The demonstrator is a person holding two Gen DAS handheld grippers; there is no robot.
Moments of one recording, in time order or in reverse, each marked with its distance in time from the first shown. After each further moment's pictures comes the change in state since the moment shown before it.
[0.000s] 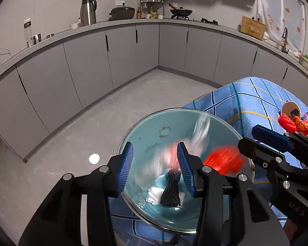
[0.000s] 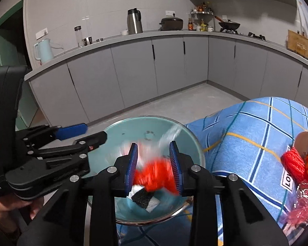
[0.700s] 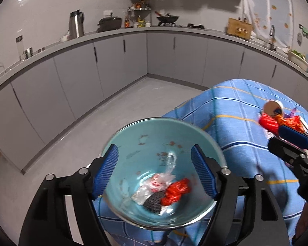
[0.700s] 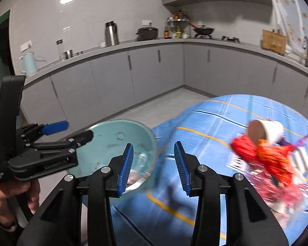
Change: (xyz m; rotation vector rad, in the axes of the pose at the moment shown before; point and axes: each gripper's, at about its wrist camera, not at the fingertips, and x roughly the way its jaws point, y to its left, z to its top) left arm -0.031 -0.043 0.006 0.068 -0.059 -0.052; right arm -0.086 -0.045 -0.023 0.073 -0.067 -0.151
